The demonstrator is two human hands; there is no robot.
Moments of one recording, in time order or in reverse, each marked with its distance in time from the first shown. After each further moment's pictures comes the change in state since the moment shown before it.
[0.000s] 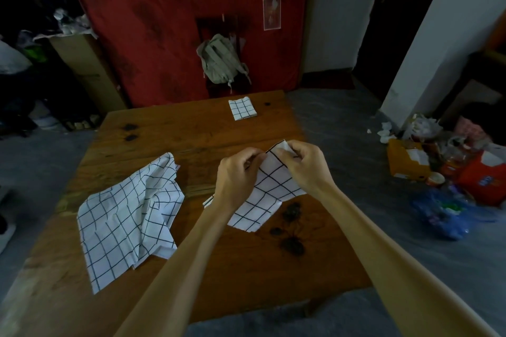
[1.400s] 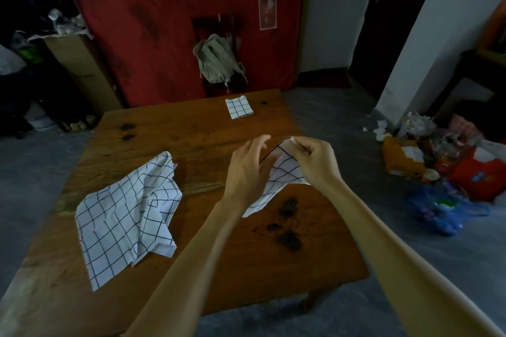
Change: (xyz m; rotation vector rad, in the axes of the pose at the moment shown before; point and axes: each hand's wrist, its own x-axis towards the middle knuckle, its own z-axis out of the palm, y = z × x) left_hand -0.001 0.018 0.018 0.156 -0.100 -0.032; right_hand -0.008 0.003 -0.018 -0.028 0.098 0.016
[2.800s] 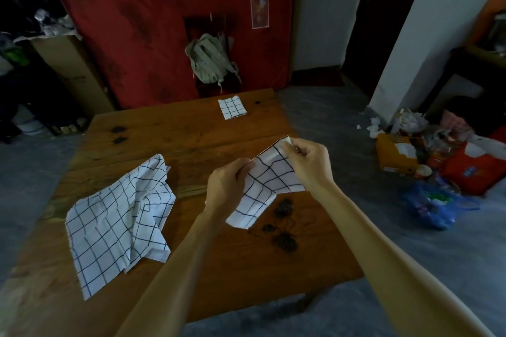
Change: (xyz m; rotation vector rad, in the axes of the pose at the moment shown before) left_hand -0.016 -0.038 0.004 -0.067 0.031 -0.022; right_hand -0.001 0.005 0.002 0.105 0.071 0.106
